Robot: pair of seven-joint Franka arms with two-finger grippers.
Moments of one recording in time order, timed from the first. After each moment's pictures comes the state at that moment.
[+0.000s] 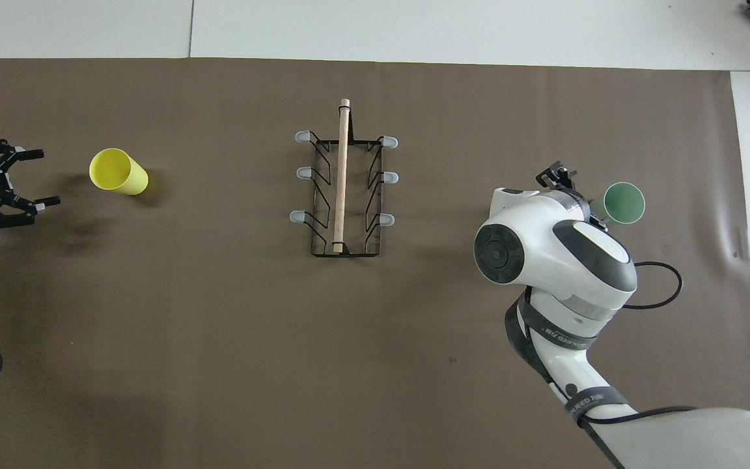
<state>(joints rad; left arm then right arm) 0.22 0.59 0.32 -1.68 -1.27 1.73 -0.92 0.34 0.26 -0.01 -2.08 -1.09 2.12 -1.06</state>
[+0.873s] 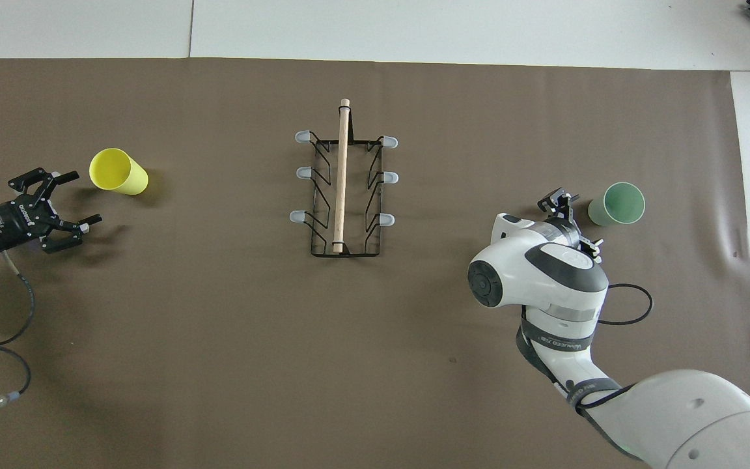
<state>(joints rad) 0.21 0.55 0.24 -1.91 -1.50 1.80 -0.66 0.25 0.34 -0.02 -2.15 -1.41 2.18 -0.66</state>
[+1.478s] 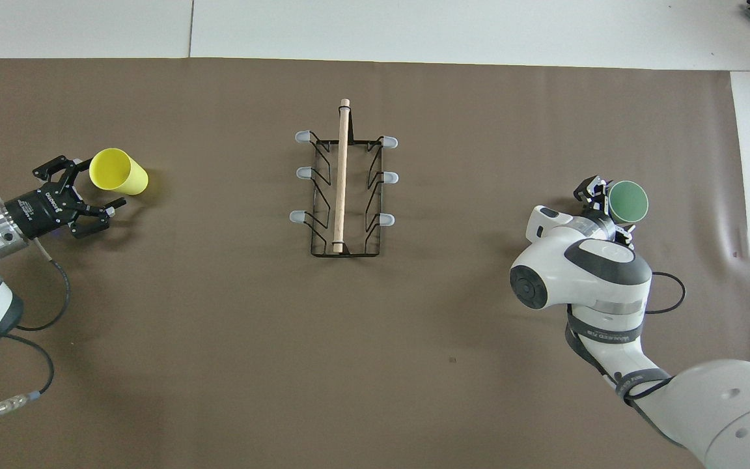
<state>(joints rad) 0.21 0.55 0.17 -1.91 -1.56 1.90 -0.66 0.14 0.34 -0.02 -2.17 -1.57 2.26 -0.57</state>
